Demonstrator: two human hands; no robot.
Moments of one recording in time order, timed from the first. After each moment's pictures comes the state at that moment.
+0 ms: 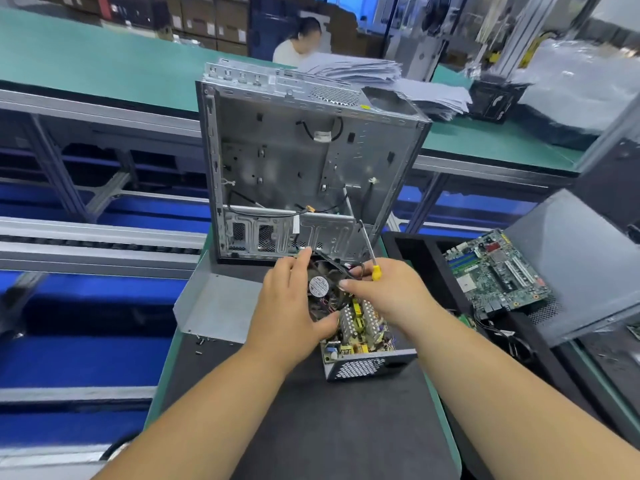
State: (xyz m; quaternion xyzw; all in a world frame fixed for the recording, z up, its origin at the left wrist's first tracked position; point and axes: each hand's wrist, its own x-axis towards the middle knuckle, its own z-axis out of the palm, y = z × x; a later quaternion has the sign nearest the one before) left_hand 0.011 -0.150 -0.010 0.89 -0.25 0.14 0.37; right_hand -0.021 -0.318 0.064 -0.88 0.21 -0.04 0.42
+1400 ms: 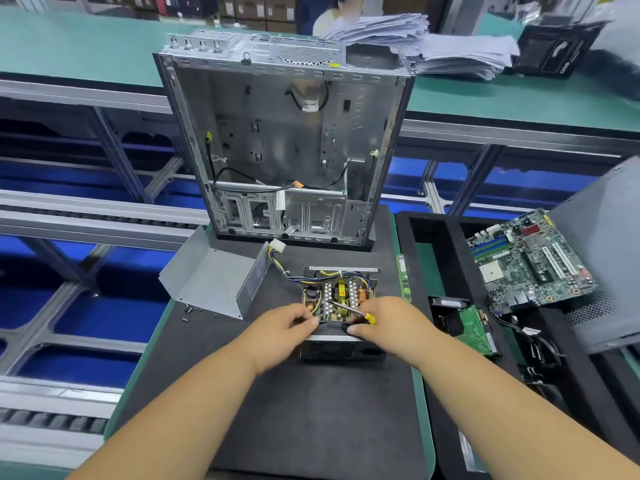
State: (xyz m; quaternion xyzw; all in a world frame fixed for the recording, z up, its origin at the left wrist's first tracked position) left_hand -0.020 -0.187 -0.050 0.88 -0.14 -0.22 0.40; right_hand -0.051 -0.414 -0.018 -0.97 0.02 0.14 0.20
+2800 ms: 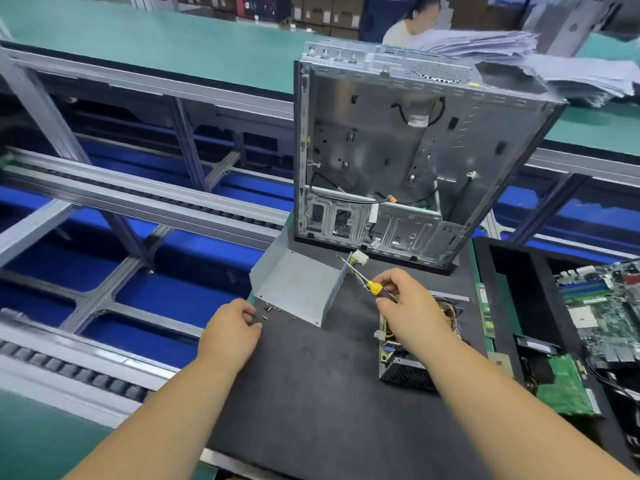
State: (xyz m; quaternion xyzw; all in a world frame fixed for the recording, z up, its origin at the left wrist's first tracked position) left_hand 0.007 -0.012 -0.094 0.92 0.17 -0.04 0.34; right_hand 0.002 -0.295 -0.010 -0.91 0.06 0.02 0.41
